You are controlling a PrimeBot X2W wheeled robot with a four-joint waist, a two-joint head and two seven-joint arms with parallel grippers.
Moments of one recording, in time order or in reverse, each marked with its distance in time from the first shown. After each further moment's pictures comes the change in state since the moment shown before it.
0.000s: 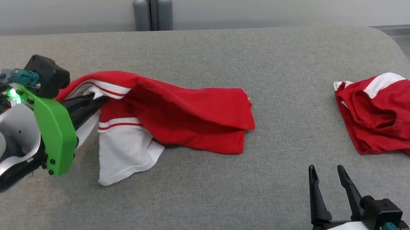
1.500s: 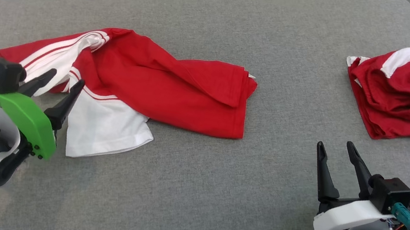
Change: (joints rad) left arm -0.098 -0.044 -0.149 0.398 -0.176 0.015 -0.407; right arm -0.086 0.000 -0.025 0.001 -0.018 0.000 0.000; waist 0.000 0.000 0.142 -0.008
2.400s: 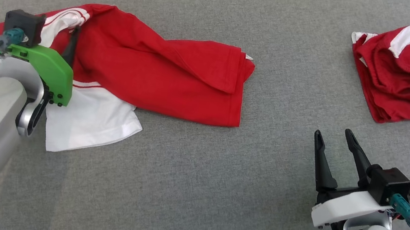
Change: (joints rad) left arm -0.239 -0.203 -0.049 0.347 0.196 0.193 -0.075; right arm -0.031 0.000 0.013 -0.021 -0.026 0.000 0.000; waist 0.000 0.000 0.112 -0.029
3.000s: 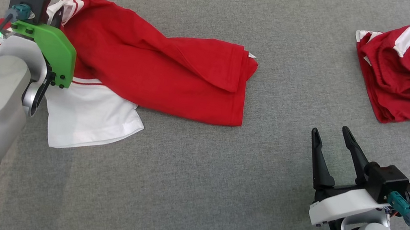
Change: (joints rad) left arm -0.115 -0.070 -0.031 0.173 0.030 -0.025 0.045; right arm -0.009 0.000 0.013 -0.002 0.002 0.000 0.000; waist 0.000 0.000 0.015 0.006
